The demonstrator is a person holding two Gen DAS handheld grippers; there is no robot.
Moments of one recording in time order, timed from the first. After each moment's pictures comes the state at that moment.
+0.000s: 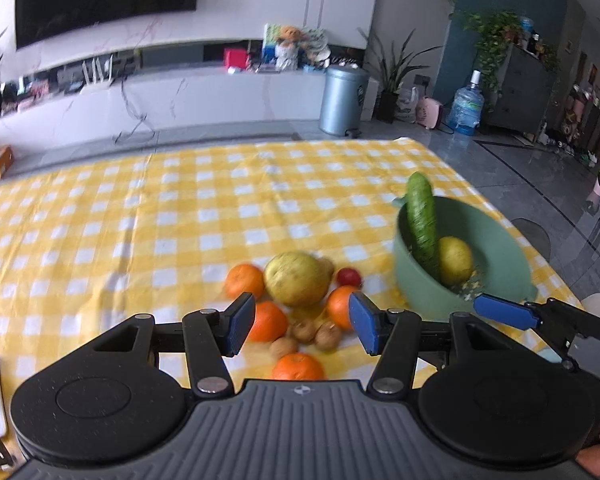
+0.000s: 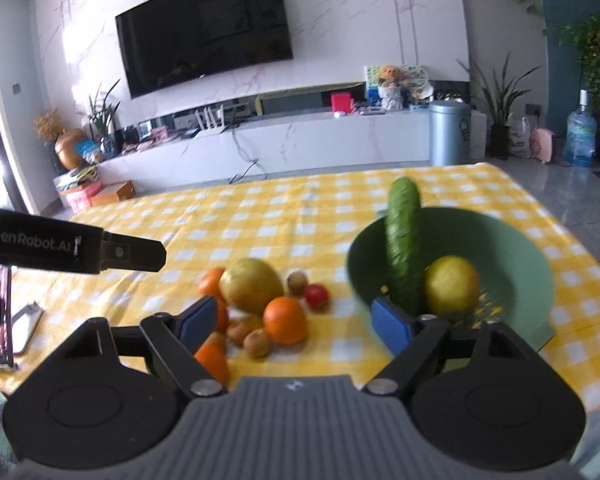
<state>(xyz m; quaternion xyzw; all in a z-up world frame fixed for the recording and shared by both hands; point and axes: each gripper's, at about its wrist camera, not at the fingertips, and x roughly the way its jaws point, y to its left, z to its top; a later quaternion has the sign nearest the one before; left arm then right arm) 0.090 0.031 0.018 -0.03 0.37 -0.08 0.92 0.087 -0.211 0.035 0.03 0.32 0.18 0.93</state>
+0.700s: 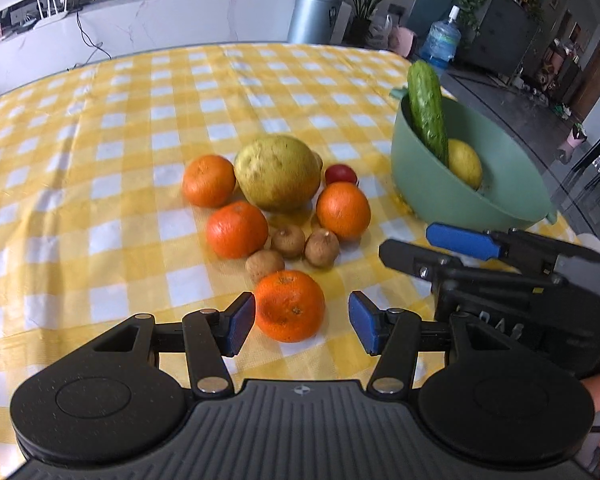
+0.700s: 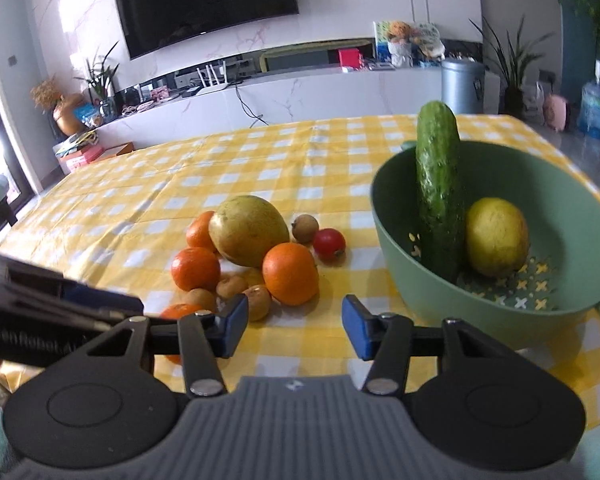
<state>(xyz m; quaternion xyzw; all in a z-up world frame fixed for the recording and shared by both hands) 0.106 0.035 -0.059 -0.03 0.47 -0.15 0.87 0.123 -0.198 -0.018 0.04 0.37 0.18 0.91</state>
